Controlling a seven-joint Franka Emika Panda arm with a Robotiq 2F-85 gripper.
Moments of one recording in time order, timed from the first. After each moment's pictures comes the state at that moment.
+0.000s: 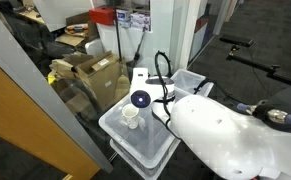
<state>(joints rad) 0.99 1.41 -1.11 -1.73 -0.02 2.99 0.90</state>
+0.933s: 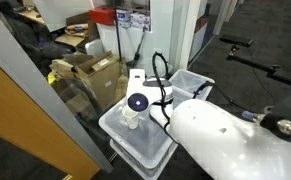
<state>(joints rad) 1.03 1.42 -1.13 -1.73 0.00 2.99 0.90</state>
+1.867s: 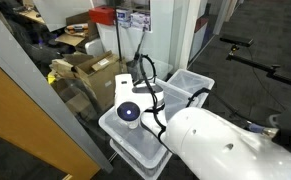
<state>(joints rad) 1.06 1.42 -1.13 -1.64 0.00 3.00 0.81</state>
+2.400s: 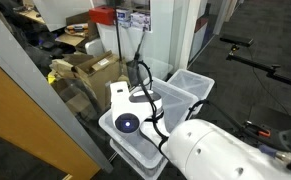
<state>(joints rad) 1.12 1.44 -1.13 -1.65 0.00 3.02 0.81</state>
